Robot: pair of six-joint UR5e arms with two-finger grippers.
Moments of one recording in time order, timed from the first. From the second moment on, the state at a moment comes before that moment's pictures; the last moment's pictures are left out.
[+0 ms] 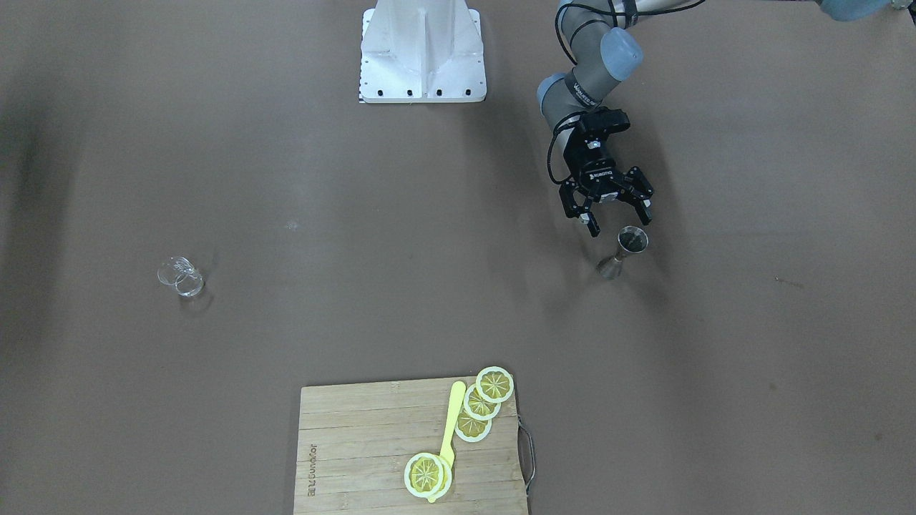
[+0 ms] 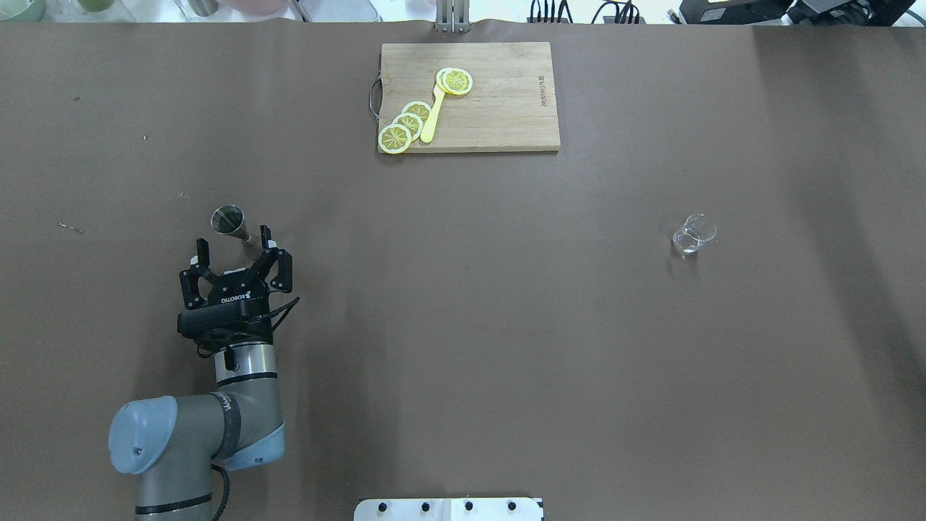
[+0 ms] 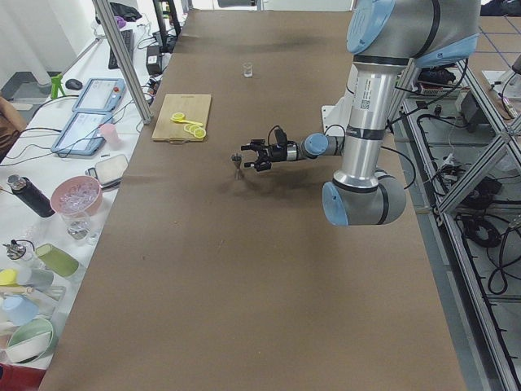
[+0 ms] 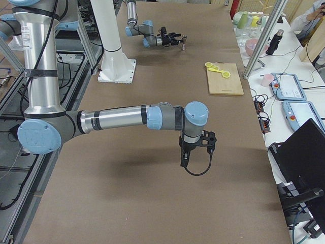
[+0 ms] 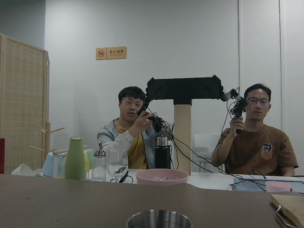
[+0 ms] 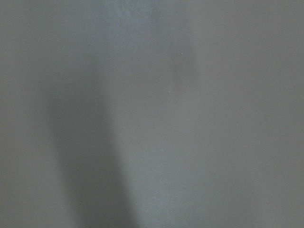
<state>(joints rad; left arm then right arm) -0.19 -1.86 -1.71 -0.98 -0.12 -2.54 1.54 -1.55 1.72 -1.74 2.31 0.15</state>
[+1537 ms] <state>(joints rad) -0.17 -1.81 -2.03 -0.90 -0.15 -2.30 1.54 -1.55 1.72 -1.74 2.31 0.15</state>
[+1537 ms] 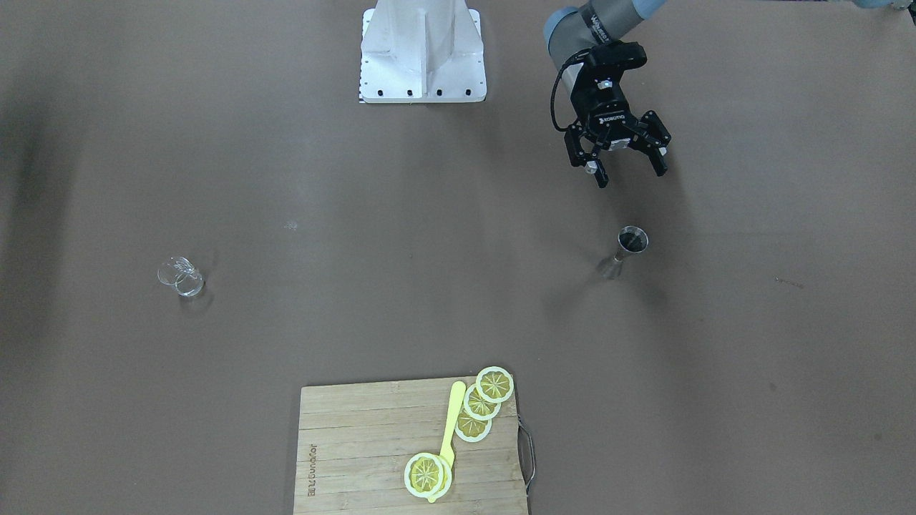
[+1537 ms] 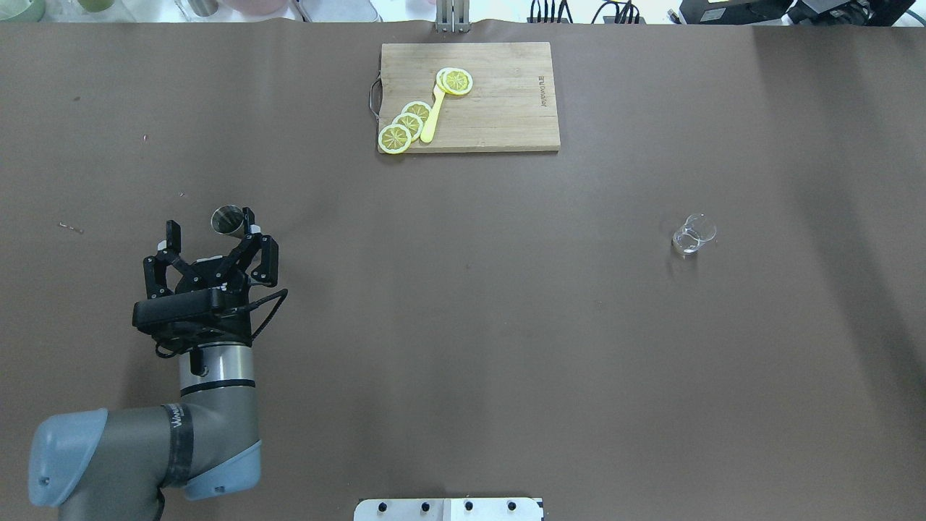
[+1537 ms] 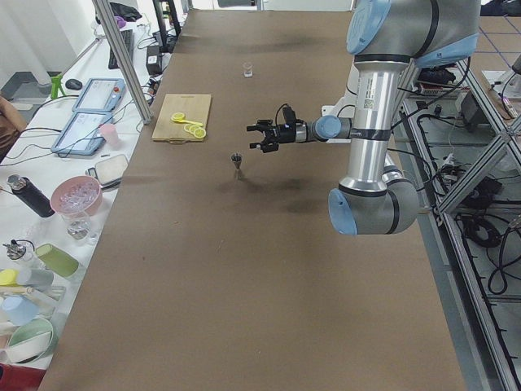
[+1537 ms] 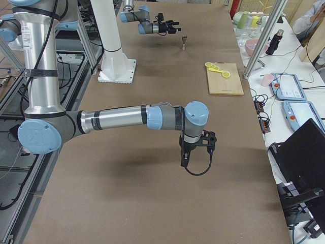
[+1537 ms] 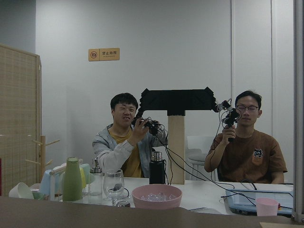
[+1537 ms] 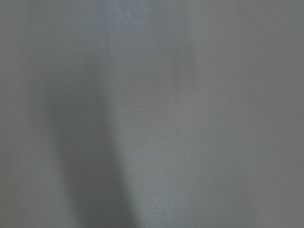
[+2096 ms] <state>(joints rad) -0.19 -1.89 -2.04 -0.92 -0.19 -2.06 1.54 -1.55 1.72 -1.74 2.31 0.15</state>
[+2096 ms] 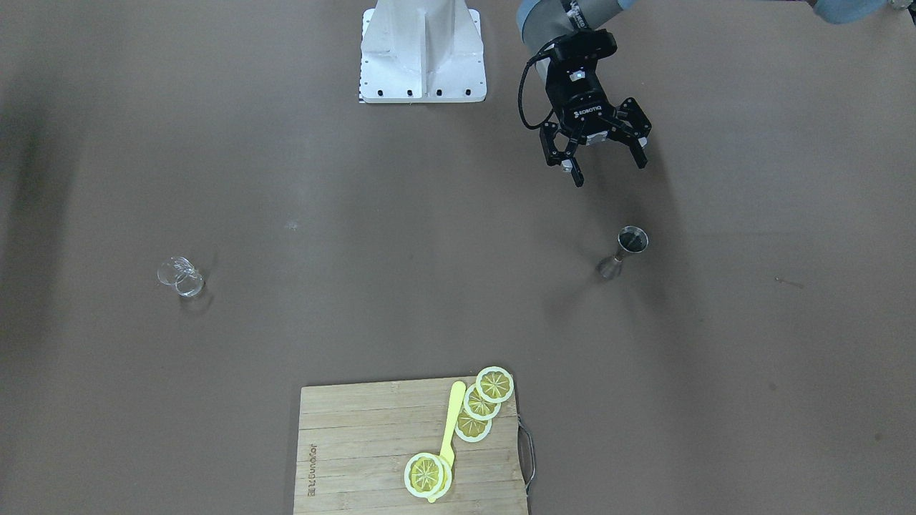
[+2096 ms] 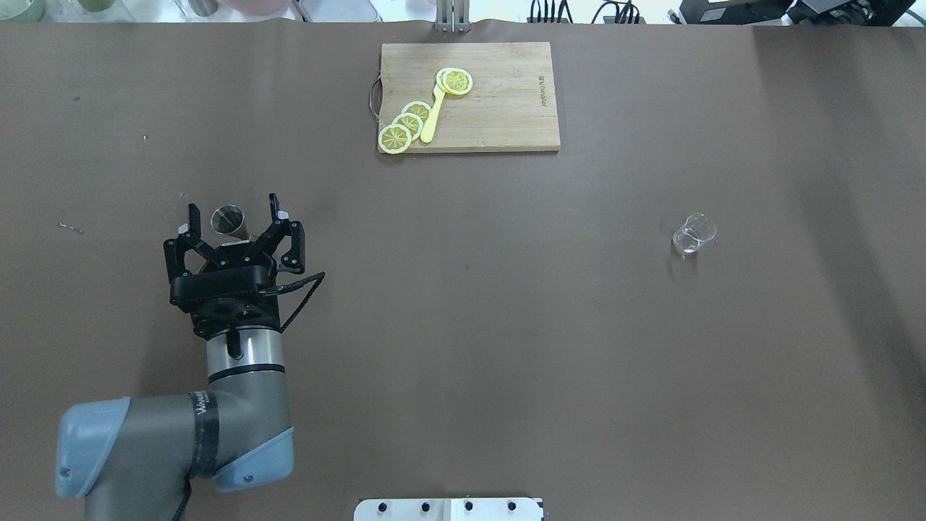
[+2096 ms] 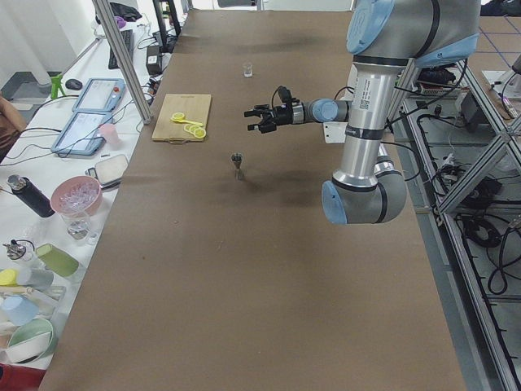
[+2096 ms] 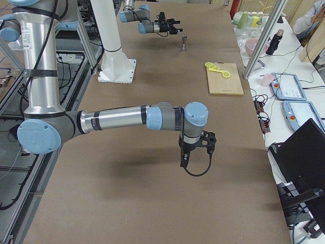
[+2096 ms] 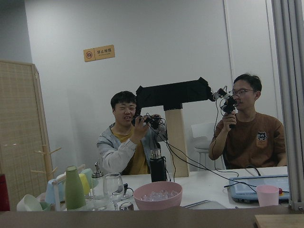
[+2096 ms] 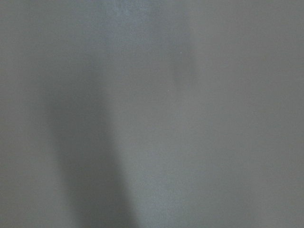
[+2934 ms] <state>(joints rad) -0.37 -1.95 -1.92 -1.64 -0.51 -1.24 1.54 -1.55 1.72 -1.74 2.30 0.15</state>
